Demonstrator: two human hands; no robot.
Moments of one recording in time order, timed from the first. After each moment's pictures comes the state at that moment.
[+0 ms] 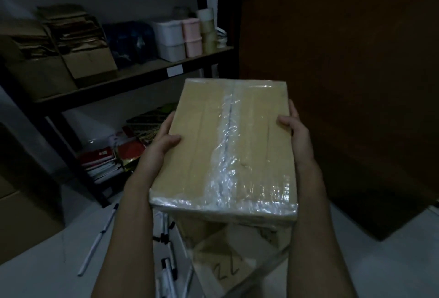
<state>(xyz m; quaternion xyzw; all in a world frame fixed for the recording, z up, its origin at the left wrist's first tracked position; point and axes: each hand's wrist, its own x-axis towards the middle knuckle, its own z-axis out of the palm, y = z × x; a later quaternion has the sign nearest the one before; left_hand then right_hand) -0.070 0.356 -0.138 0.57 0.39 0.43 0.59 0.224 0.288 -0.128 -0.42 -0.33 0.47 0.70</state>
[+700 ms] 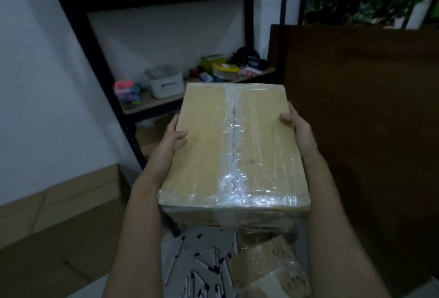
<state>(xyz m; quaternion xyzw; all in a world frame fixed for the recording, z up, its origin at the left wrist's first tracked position) -0.149 0.268 0.392 0.52 0.44 0.49 0.54 0.144 0.281 0.379 -0.41 -0.38 0.53 0.64</state>
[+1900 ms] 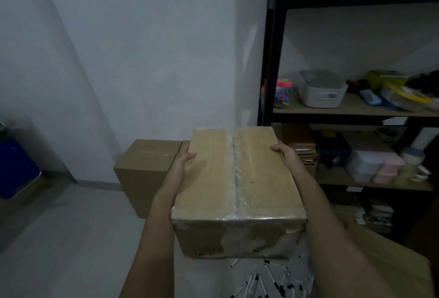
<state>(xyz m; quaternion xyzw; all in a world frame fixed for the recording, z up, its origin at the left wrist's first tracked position) -0.469 0.183 0.378 0.32 0.65 0.60 0.34 -0.237 0.358 0.374 -0.40 -0.50 0.70 0.33</state>
